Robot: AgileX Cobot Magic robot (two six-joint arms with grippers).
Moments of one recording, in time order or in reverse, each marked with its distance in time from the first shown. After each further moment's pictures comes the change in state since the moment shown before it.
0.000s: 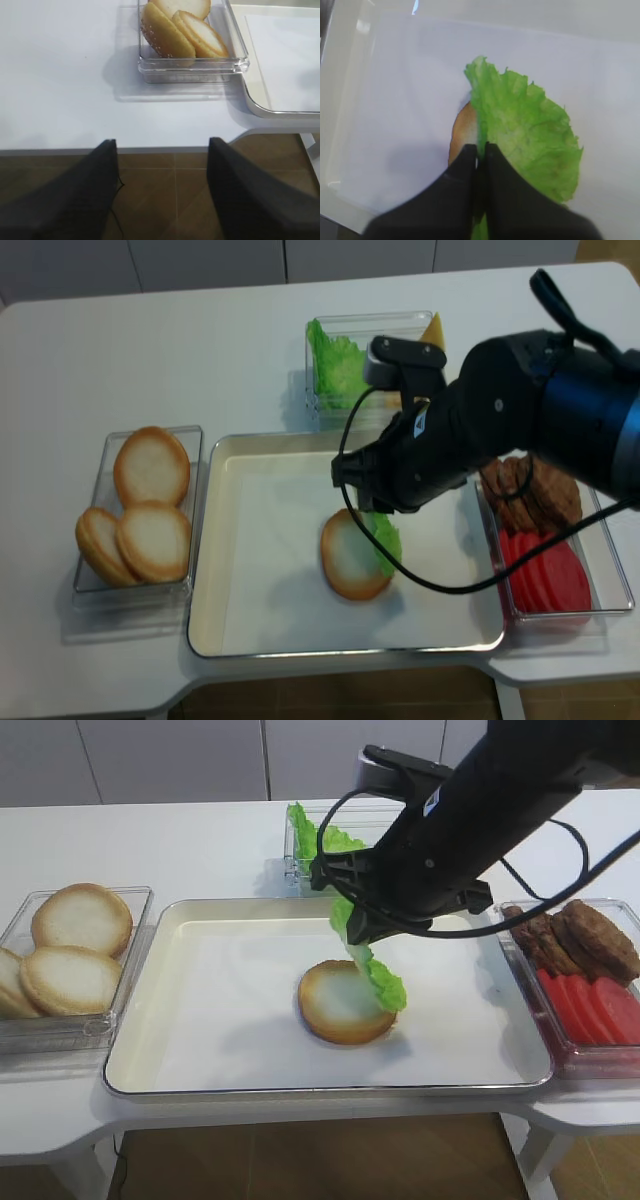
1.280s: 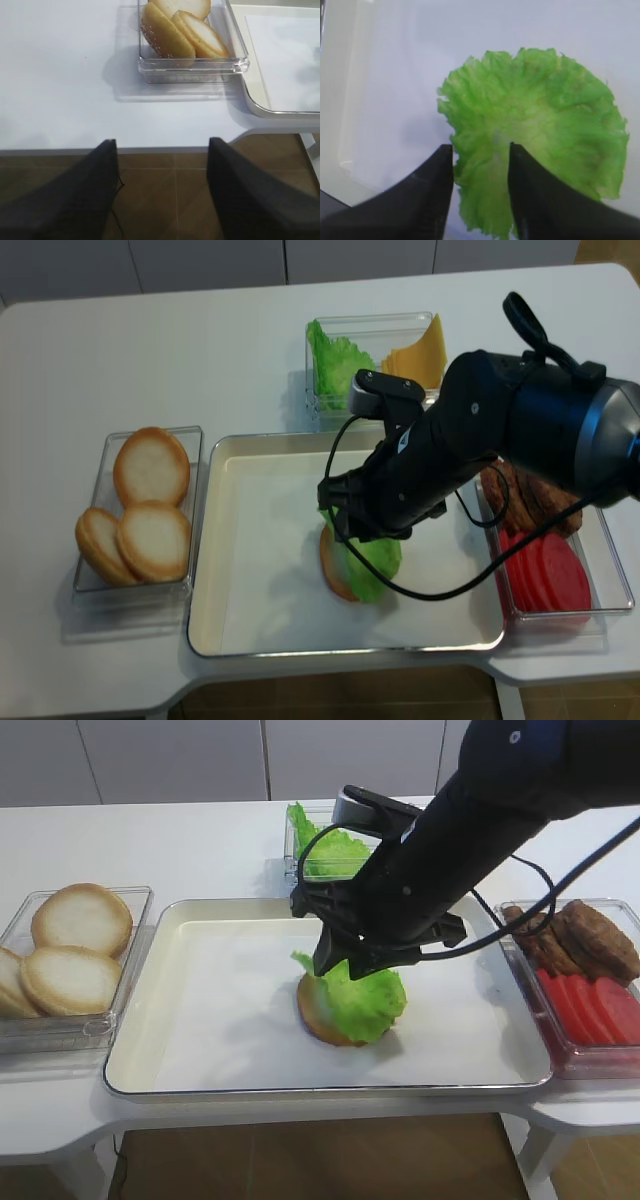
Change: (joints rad) left arm 0.000 0.000 0.000 0.000 0.000 0.000; right arm 0.000 0.067 0.000 0.163 0.029 -0.107
